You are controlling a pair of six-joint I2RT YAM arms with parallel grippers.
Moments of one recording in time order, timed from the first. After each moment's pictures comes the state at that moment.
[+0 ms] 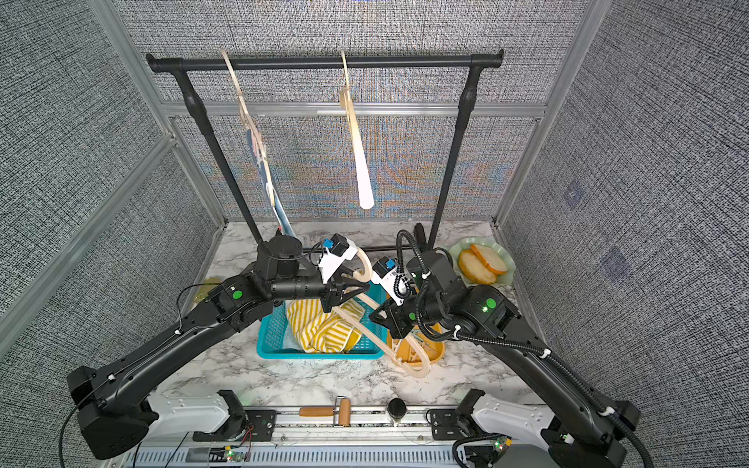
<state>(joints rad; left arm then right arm) -0.87 1.27 1.32 -0.42 0.46 -0.06 0.79 1.09 1.37 -1.02 -0.39 0.20</state>
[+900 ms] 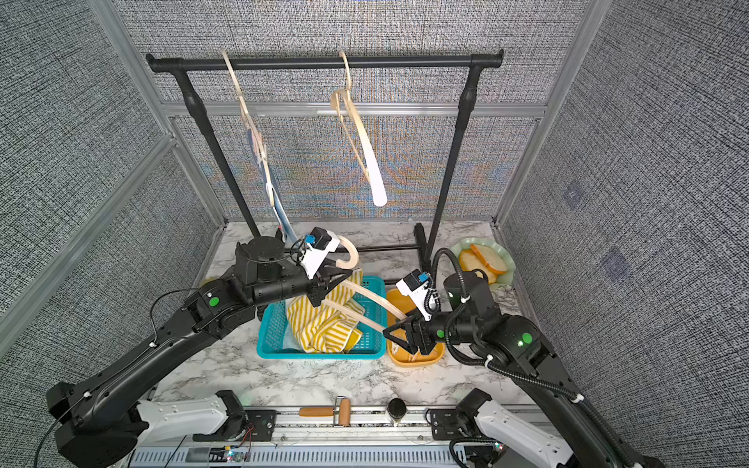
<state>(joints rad) -0.87 1.18 1.35 -0.51 0.22 -0.02 0.65 0.81 1.15 -0.98 -0.53 0.23</state>
